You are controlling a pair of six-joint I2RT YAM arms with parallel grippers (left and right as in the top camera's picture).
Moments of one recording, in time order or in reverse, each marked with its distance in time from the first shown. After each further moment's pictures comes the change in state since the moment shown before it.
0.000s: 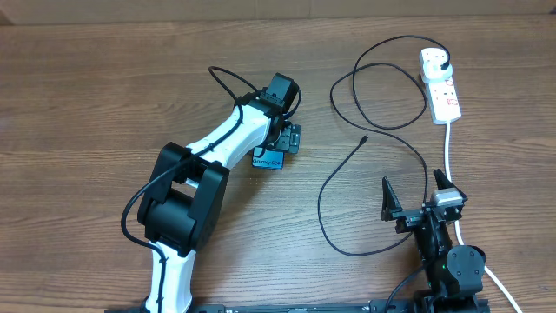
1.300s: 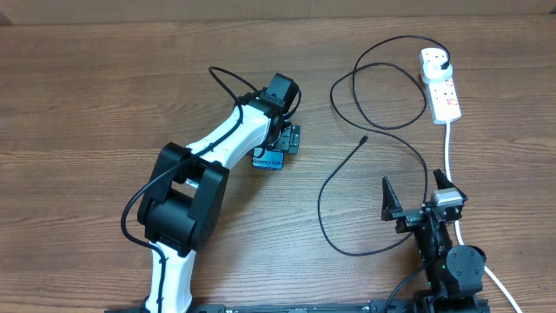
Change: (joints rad) left arm 0.000 0.000 0.000 -0.011 0.000 0.000; right arm 0.000 0.000 0.000 0.000 0.000 0.000
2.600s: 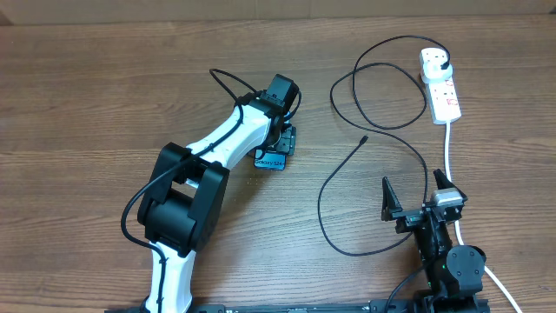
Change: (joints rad) left arm 0.000 0.000 0.000 -0.020 0.027 -0.003; right arm 0.000 0.000 0.000 0.000 0.000 0.000
